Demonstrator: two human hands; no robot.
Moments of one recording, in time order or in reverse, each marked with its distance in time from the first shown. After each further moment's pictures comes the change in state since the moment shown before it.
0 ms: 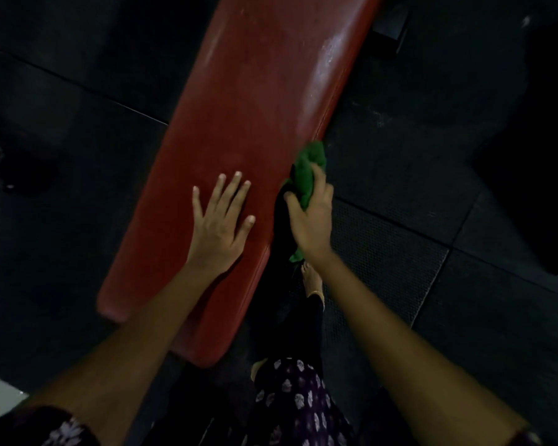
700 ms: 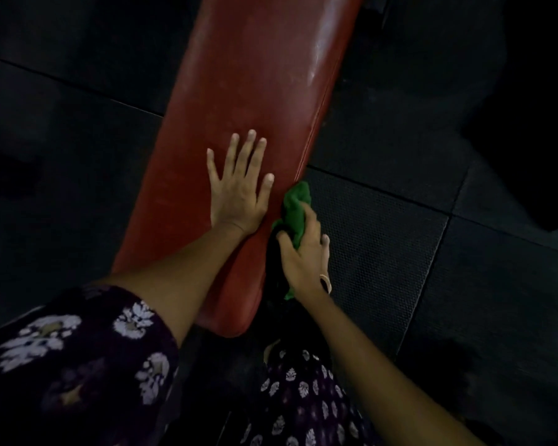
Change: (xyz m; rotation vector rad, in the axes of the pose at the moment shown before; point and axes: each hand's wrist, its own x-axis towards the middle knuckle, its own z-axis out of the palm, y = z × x) left_hand -0.006 -0.002 0.013 0.038 0.046 0.002; right_hand -0.119 0.035 0.044 0.061 0.024 0.081
